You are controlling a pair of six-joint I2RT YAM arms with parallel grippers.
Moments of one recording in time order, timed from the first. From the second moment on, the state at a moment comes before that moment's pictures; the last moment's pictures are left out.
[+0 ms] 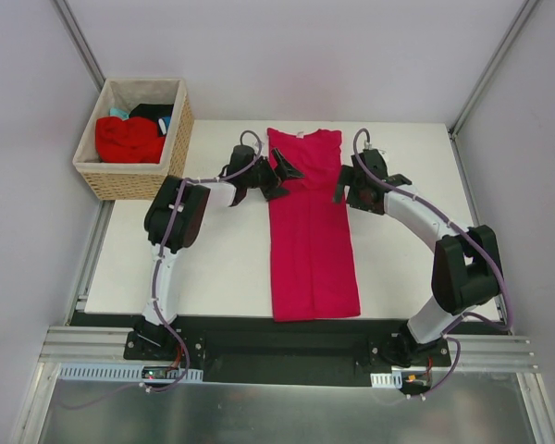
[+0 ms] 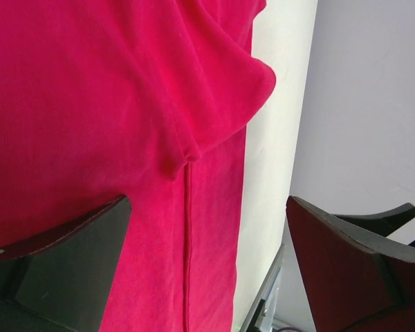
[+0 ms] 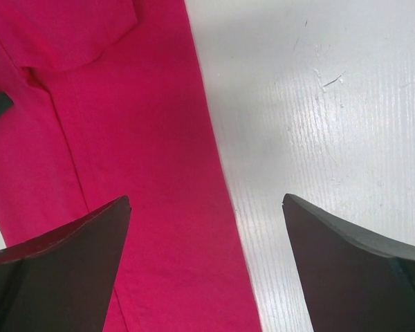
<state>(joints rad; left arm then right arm) -0.39 2.24 1.37 0.40 0.57 -1.09 0.38 1.63 1.19 -0.50 0.22 0.52</state>
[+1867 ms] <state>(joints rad) -0.60 1.05 0.23 0.11 0.45 -1.10 0.42 0.71 0.36 -0.63 -0.15 0.62</state>
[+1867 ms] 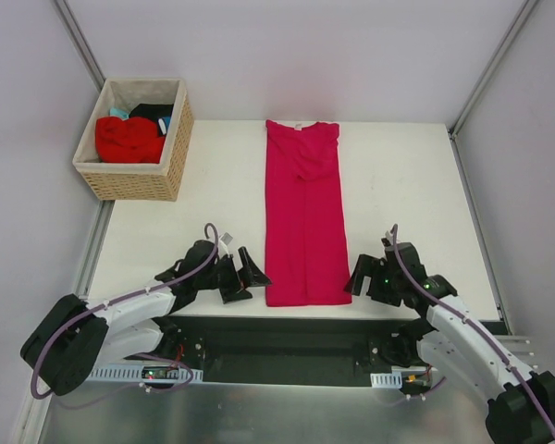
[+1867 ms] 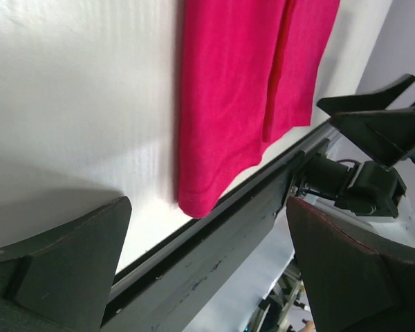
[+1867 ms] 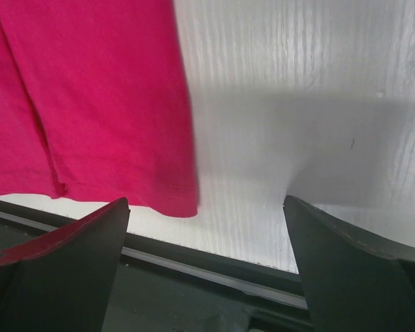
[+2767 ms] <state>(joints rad) -0.79 1.24 0.16 0.48 0.40 -1.30 0.65 0.86 0.34 -0.49 -0.08 0.80</state>
